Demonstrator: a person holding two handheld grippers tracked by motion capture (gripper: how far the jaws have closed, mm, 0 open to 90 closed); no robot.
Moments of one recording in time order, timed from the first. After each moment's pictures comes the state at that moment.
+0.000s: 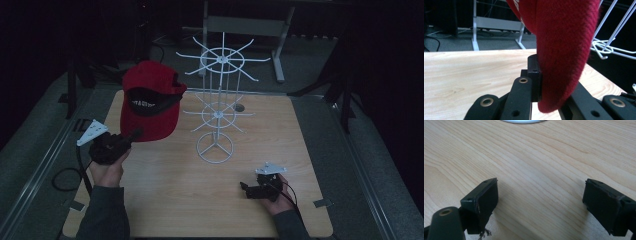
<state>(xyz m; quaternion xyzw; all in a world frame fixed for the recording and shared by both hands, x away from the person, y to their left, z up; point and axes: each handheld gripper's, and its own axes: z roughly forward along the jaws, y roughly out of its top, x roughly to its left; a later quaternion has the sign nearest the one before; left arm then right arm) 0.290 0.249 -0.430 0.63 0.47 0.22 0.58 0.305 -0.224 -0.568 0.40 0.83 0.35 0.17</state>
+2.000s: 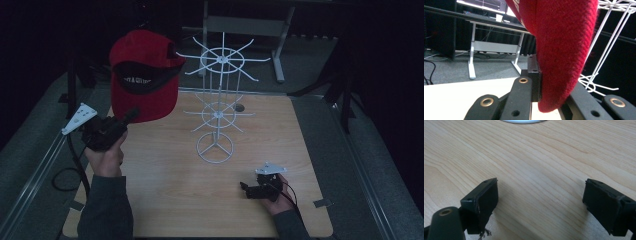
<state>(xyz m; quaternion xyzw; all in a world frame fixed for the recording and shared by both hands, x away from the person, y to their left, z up) 0.293 0.246 -0.379 0.58 0.44 0.25 0.64 0.305 -0.224 -0.568 0.40 0.83 0.35 0.17</state>
